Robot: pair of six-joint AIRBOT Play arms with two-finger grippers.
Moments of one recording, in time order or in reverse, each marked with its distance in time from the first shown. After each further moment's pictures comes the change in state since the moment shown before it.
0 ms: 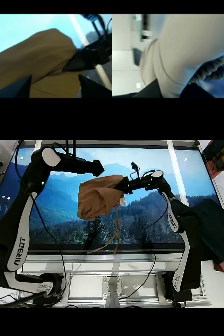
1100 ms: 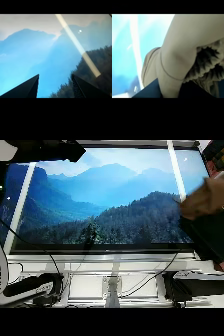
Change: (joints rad) left arm 0.075 0.241 0.000 0.000 -0.035 0.026; right arm -1.109 0.700 -0.154 -0.591 0.270 0.187
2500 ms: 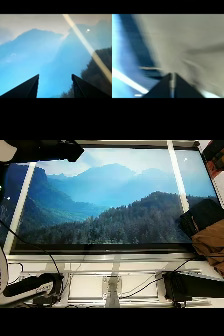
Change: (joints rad) left arm 0.000 0.002 0.000 0.092 0.004 0.000; right arm -0.431 0.043 -0.106 -0.132 0.045 0.228
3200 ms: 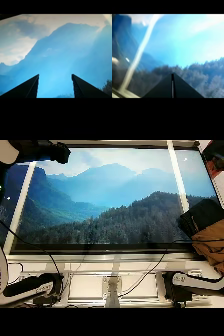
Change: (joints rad) left arm 0.001 0.000 0.000 0.261 -0.001 0.000; right arm 1.025 0.052 0.293 0.185 -0.057 -0.280
